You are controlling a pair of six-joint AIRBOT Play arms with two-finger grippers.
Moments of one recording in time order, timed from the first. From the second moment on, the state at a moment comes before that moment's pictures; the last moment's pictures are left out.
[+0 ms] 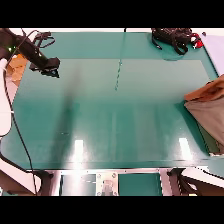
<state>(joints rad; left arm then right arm) 0.01 -1.79 2.04 1.27 -1.69 -1.47 -1.00 -1.25 1.60 -0.79 1.38 1.67</state>
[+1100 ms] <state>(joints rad) 0.01 -1.79 2.04 1.18 -1.63 -1.45 -1.31 -1.15 1.17 -1.19 1.47 1.80</state>
